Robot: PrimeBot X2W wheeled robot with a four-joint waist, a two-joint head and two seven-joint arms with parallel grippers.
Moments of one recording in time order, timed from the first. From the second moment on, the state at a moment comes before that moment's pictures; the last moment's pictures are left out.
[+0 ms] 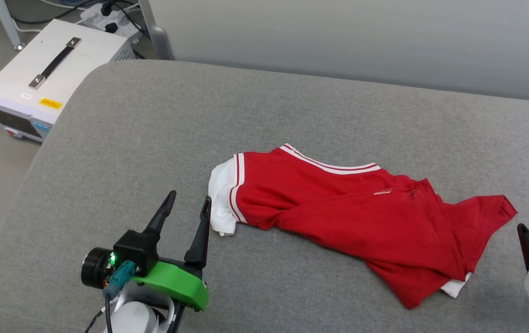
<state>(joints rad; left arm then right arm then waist) -0.13 0.22 -0.31 0.15 -0.31 -0.01 -0.26 -0.04 -0.16 -0.31 -0.04 0.19 0.13 0.52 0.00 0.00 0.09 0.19</state>
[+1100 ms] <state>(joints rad) -0.17 0.18 -0.29 0.19 -0.28 -0.04 -0.26 -0.36 -0.25 -0.38 0.40 0.12 0.13 0.59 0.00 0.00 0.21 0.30</state>
